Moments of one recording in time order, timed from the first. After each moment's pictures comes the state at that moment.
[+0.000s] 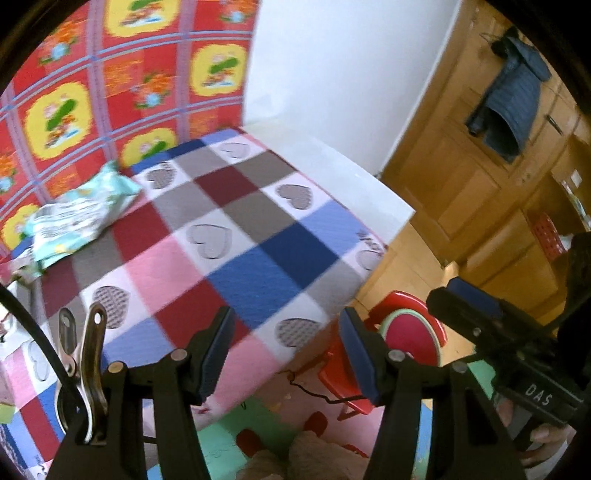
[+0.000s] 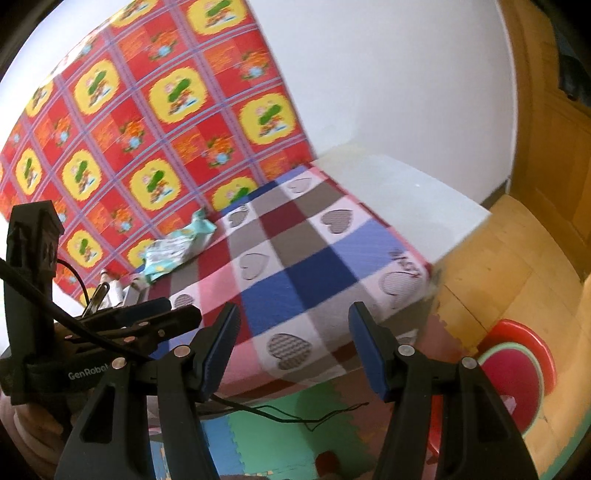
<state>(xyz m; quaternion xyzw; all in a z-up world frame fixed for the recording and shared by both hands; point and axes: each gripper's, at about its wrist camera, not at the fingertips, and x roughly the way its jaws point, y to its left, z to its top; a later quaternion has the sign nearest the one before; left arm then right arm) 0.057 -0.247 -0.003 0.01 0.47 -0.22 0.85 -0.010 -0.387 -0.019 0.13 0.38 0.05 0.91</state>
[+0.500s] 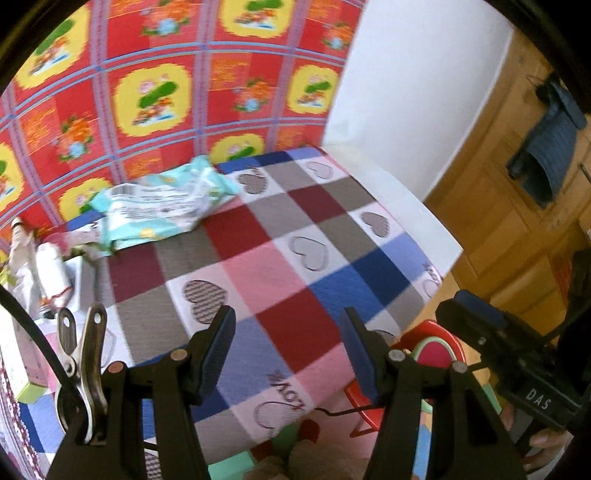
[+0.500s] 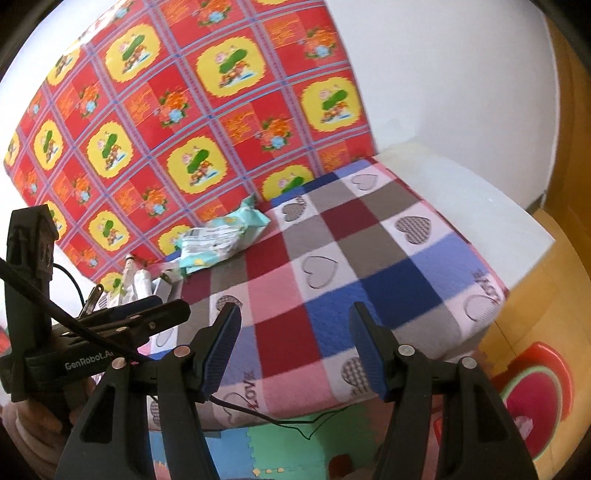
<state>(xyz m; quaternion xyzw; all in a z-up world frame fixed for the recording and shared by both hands) 0.072 -0.151 0.008 -0.04 0.46 -0.14 0.88 0.036 -0.303 -0.020 0.10 0.39 0.12 0.91</state>
